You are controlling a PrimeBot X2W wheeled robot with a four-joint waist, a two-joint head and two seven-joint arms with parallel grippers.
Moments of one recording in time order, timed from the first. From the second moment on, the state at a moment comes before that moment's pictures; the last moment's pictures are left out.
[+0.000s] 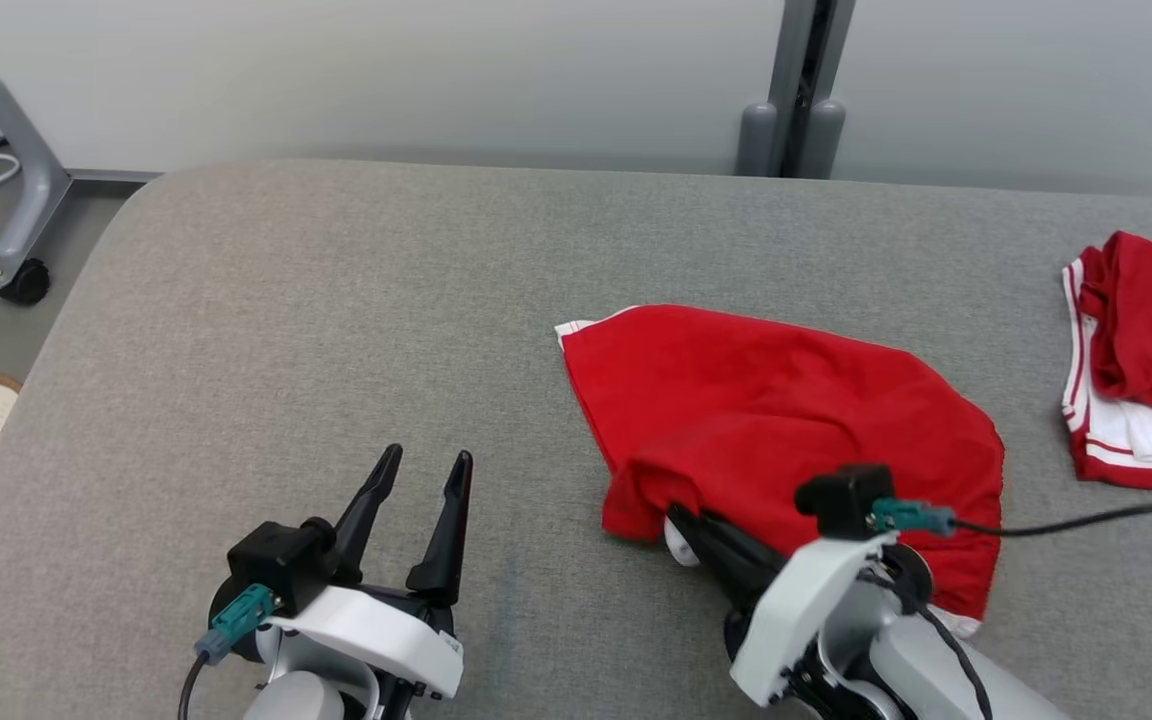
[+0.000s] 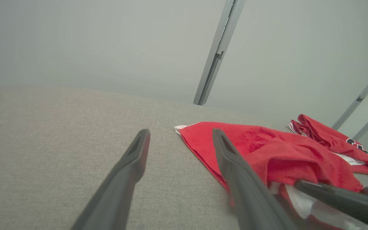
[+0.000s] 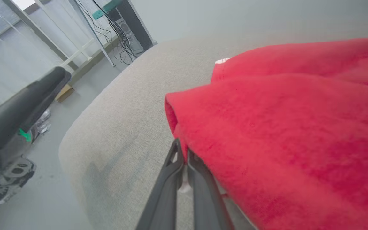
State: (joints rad) left arm -0.17 0.11 -0.36 0.31 -0.50 -0.06 -0.26; right arm -0.40 -0.20 0.79 0.40 0.81 0.13 -0.03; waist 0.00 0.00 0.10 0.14
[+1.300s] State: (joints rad) left arm -0.17 0.11 -0.36 0.33 -0.49 -0.07 -0.26; right arm -0.34 -0.44 0.84 0.21 1.34 0.13 -0.13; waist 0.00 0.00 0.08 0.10
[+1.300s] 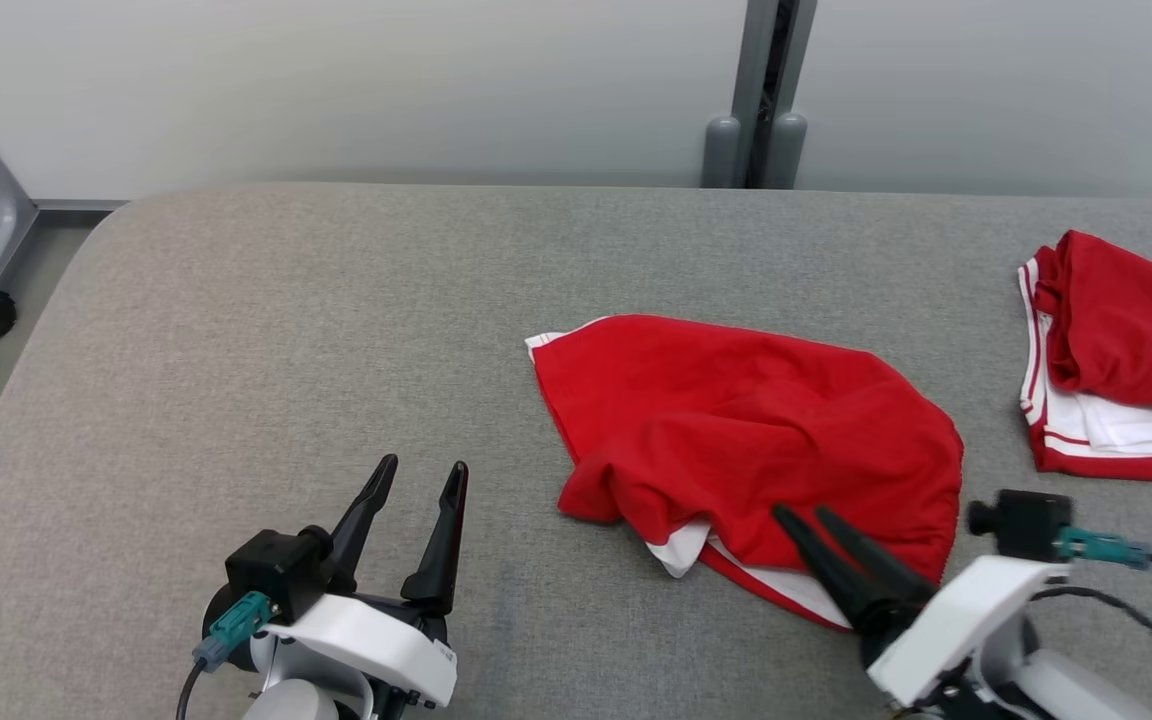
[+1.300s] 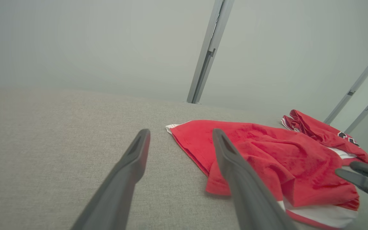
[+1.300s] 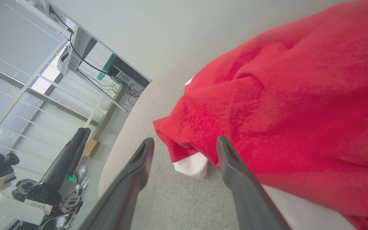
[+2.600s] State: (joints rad) left arm -0.15 0.10 -0.36 0.31 -0.50 -0.07 -0.26; right arm -0.21 -0.39 0.65 0.51 0.95 0.13 -0.15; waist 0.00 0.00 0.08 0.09
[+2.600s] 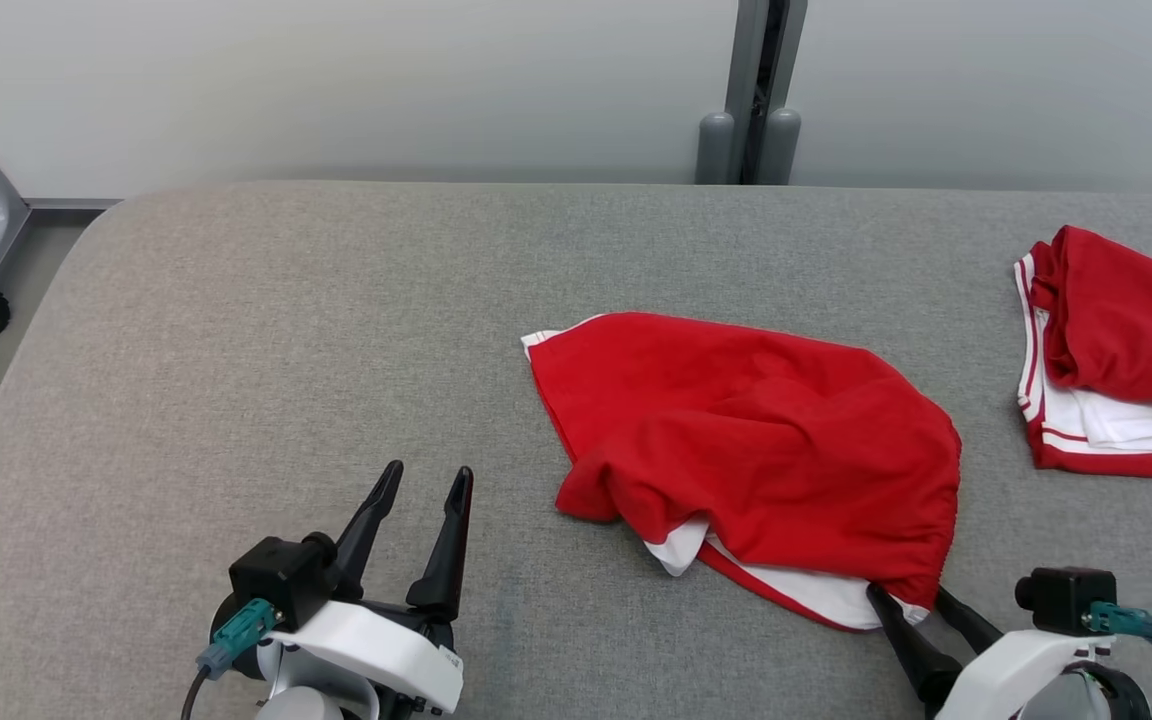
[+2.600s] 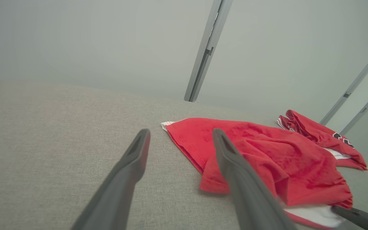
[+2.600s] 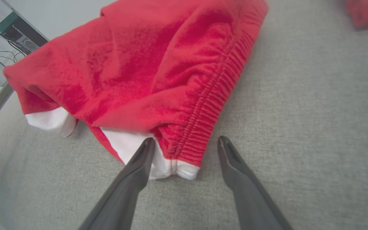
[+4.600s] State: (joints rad) left arm -0.16 0.10 -0.39 0.33 -0.50 -0.07 -0.26; right arm -0.20 -0.29 0.11 0.67 0.62 0.13 -0.21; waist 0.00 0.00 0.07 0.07
